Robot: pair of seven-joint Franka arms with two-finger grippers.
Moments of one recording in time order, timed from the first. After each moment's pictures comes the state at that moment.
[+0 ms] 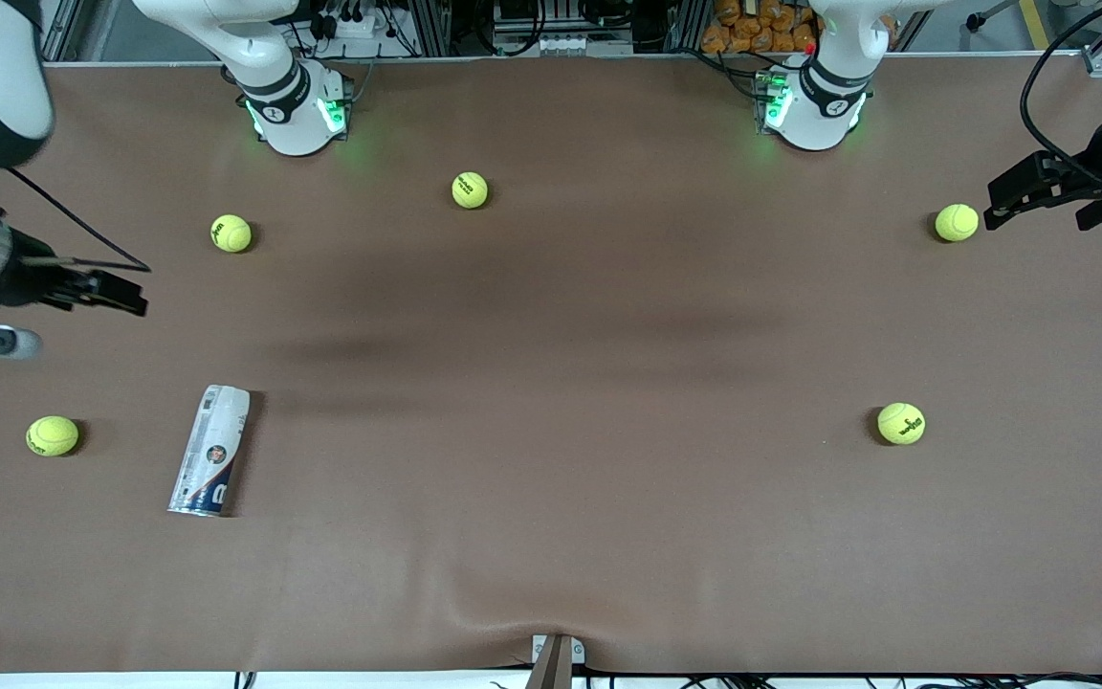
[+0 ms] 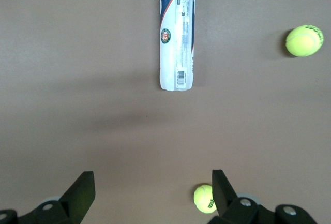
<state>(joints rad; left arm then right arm) 0.09 0.00 -0.16 -1.47 0.00 1.43 -0.06 0.06 0.12 -0.08 -1.67 0.03 1.67 0.06</state>
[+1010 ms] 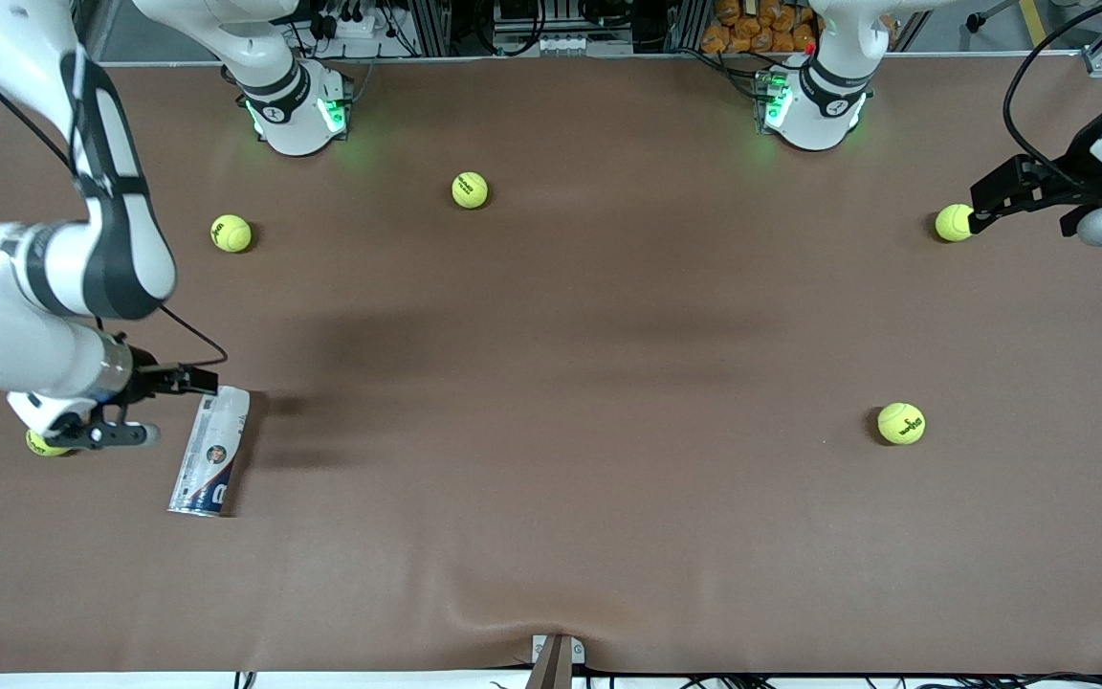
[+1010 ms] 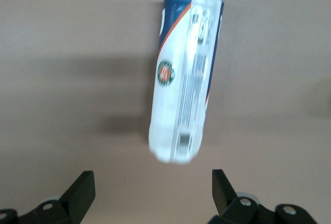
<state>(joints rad) 0.07 0.00 -0.19 -1.47 0.00 1.45 -0.06 0.05 0.43 -0.09 -1.75 0.02 2.08 -0.07</state>
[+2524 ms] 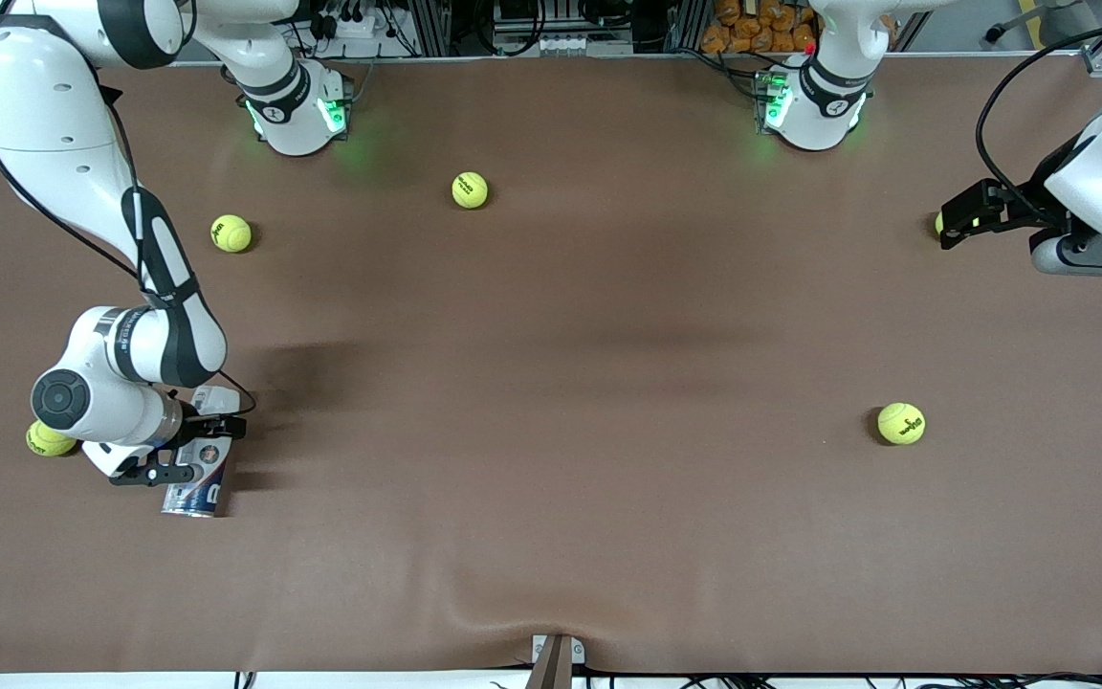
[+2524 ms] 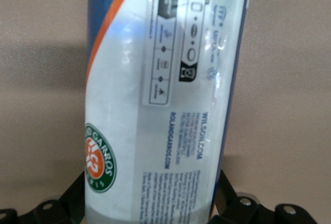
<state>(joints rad) 0.06 0.05 -0.20 -1.47 0.00 1.45 -0.06 -0.01 0.70 -0.09 -1.71 0.02 2.34 -0.14</state>
